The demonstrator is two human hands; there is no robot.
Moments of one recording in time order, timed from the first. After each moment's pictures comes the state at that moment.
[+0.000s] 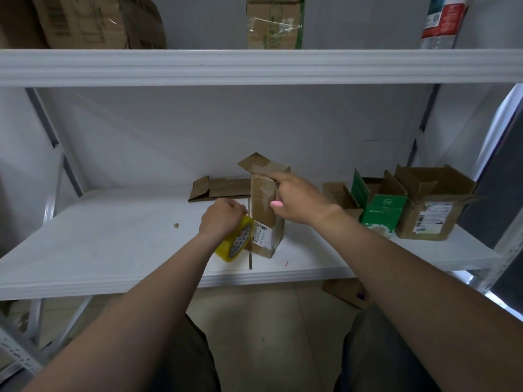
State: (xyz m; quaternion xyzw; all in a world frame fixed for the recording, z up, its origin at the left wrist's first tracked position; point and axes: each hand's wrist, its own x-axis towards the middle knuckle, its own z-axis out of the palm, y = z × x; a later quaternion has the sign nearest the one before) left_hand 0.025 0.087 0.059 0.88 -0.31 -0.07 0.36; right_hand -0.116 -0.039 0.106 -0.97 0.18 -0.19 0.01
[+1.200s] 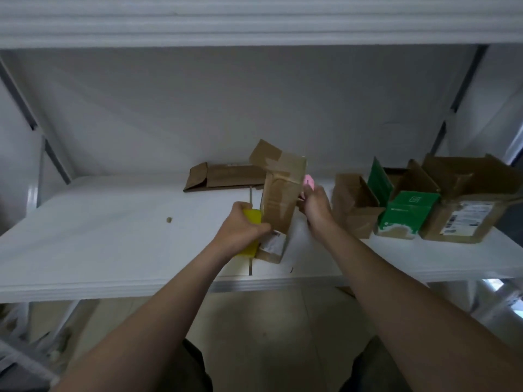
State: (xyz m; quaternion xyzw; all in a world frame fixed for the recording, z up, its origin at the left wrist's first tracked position) left_hand 0.023 0.057 0.023 0.80 -0.31 -0.24 0.46; right_hand -0.053 -0.137 -0.014 -0.60 0.36 -0.35 0.62
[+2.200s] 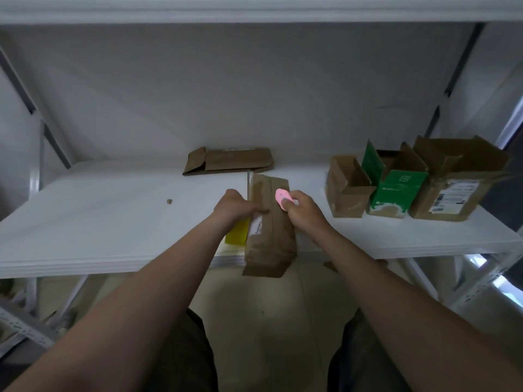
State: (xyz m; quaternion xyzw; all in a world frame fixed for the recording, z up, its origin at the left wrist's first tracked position) left_hand 0.026 0.048 0.021 0.86 -0.25 -0.25 0.38; right_hand -0.108 -0.063 -0.010 -0.80 0.34 -0.23 0.43
